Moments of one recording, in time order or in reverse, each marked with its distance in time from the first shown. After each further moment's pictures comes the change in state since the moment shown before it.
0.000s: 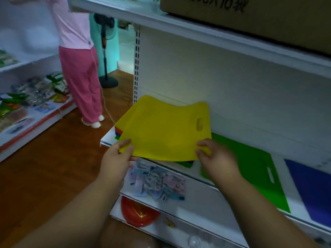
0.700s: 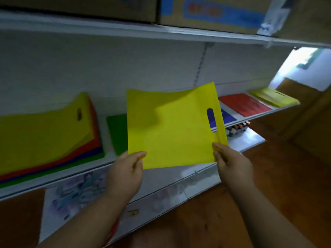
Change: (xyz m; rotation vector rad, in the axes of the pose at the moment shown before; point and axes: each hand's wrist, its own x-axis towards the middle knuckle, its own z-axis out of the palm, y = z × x) left_hand -0.124 -0.020 0.126 0.654 -0.745 0.781; right_hand -0.254 0.124 -0.056 -0.039 0.665 0.584
